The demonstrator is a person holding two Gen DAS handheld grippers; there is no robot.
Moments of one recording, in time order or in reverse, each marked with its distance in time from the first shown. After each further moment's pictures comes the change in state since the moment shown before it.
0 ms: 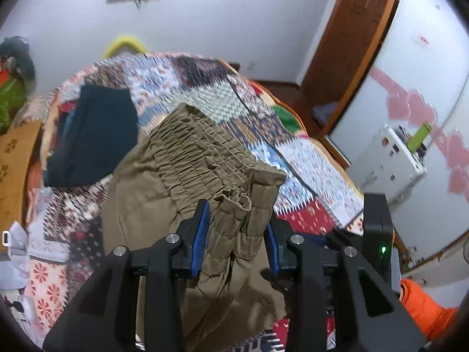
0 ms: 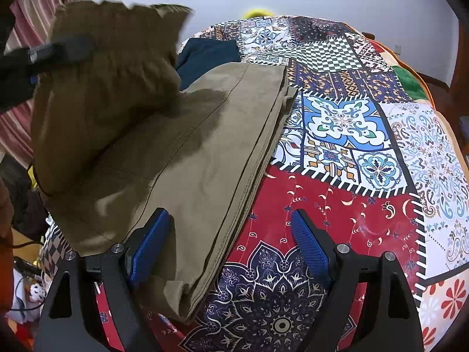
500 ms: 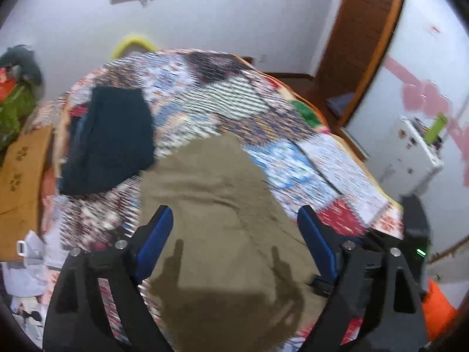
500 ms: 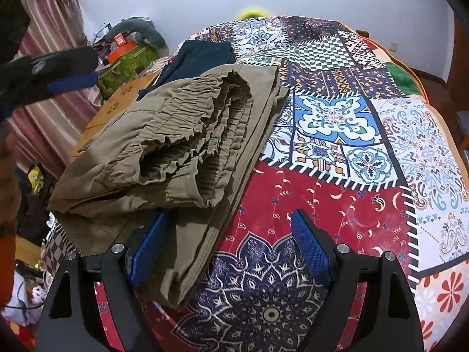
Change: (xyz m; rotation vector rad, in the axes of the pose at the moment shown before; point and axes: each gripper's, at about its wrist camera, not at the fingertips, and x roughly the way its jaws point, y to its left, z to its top) left arm 0.006 0.030 0.020 0.020 -0.003 0.132; right arm -0.011 -0.007 -0.004 0.023 -0.009 -0.007
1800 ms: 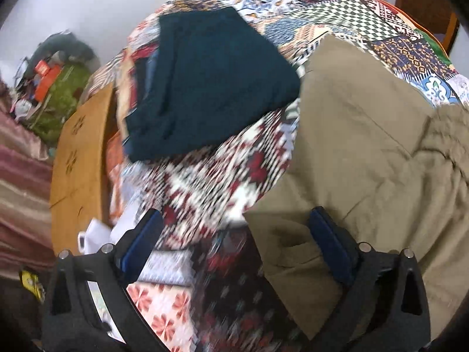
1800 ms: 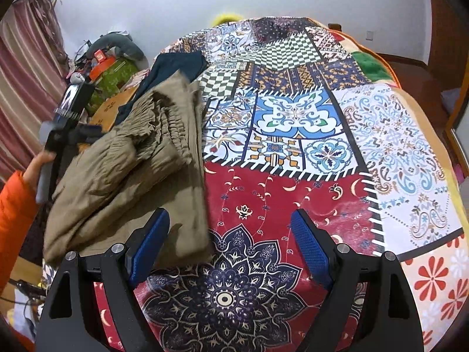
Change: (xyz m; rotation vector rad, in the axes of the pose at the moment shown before) left arm 0.110 0.141 -0.040 0.043 0.313 0.423; right arm -0.023 -0.034 -0.001 0.090 -0.024 -0.042
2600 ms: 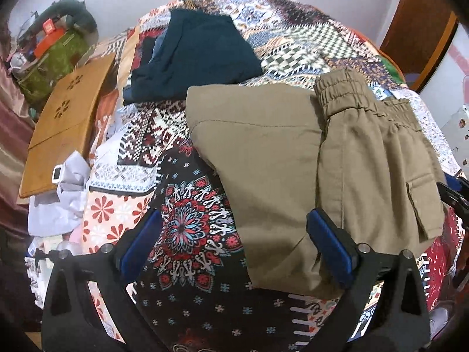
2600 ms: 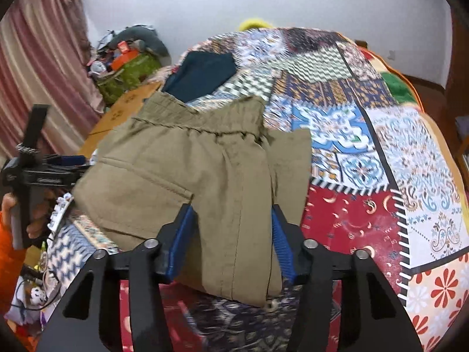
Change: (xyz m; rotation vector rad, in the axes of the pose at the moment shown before) left arm -0.080 -0.014 -0.092 -0.153 -0.084 -0.206; right arm 0.016 0.028 -0.001 -0.089 -0.014 0.048
